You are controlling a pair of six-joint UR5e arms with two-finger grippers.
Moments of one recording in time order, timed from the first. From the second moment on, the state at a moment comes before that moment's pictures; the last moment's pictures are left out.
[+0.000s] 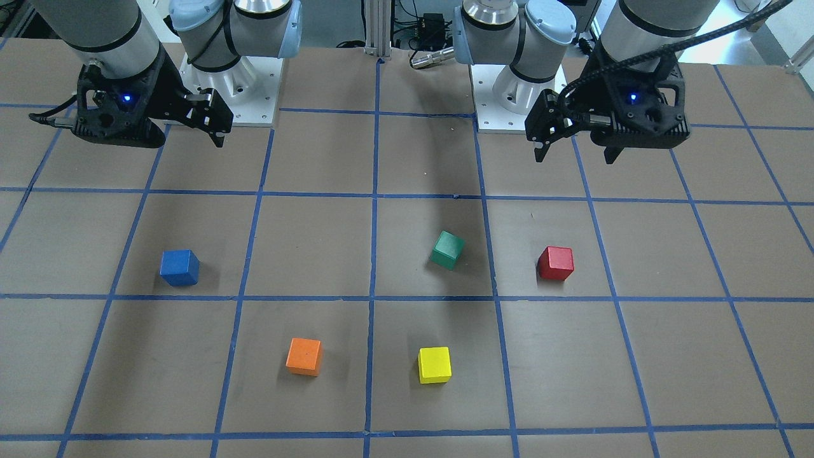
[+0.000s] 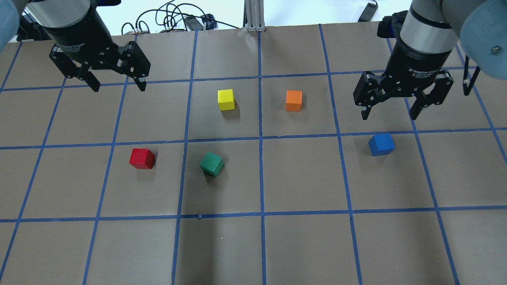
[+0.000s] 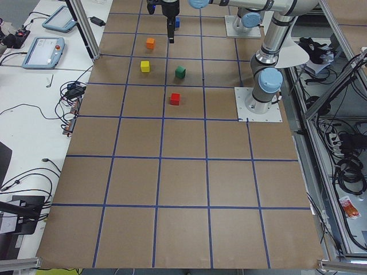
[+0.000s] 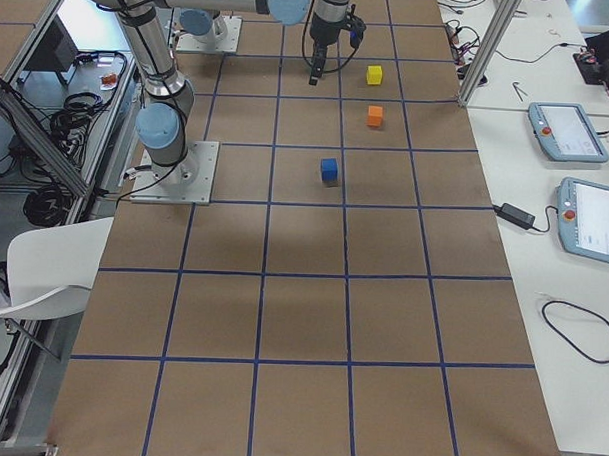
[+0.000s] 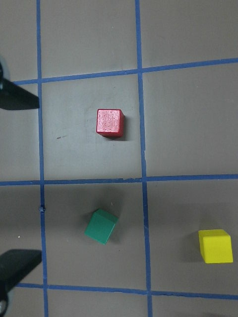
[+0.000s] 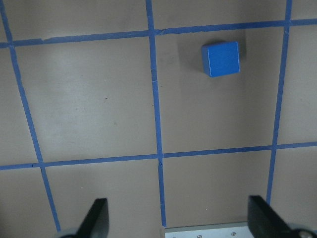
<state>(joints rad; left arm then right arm) -1.54 -1.61 -1.45 -1.69 1.60 0.05 1.54 -1.60 1.60 -1.41 -1.59 0.03</state>
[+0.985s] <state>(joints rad) -1.40 -1.79 -1.82 -1.25 1.61 0.16 1.54 -1.60 1.60 -1.41 -1.59 0.03</state>
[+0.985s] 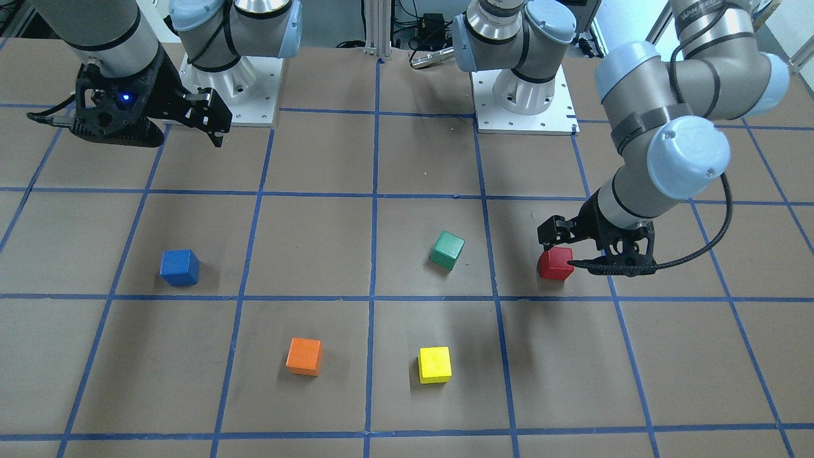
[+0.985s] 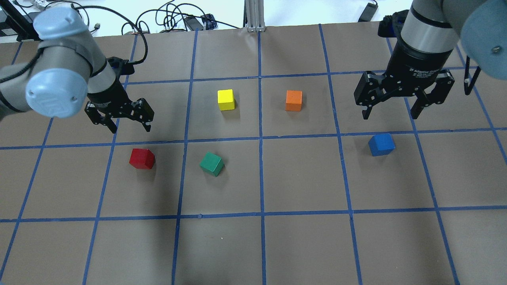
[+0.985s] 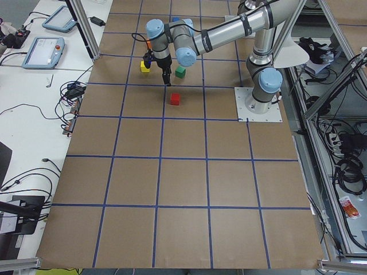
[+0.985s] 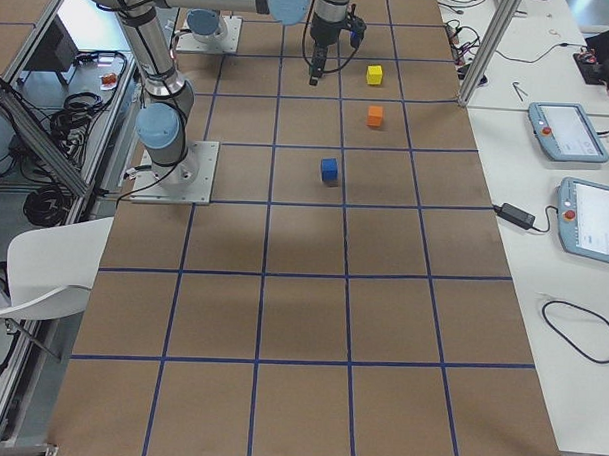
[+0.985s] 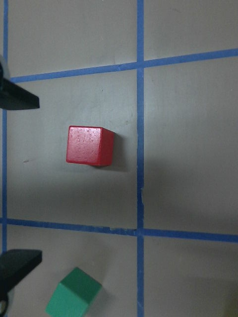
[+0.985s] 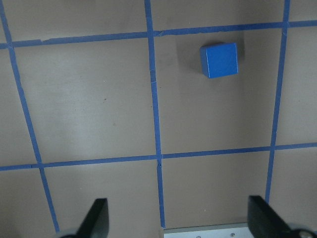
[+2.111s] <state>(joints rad) -1.35 -1.90 -2.00 -0.99 1.62 0.25 1.54 -1.60 1.60 -1.41 -1.59 0.03</state>
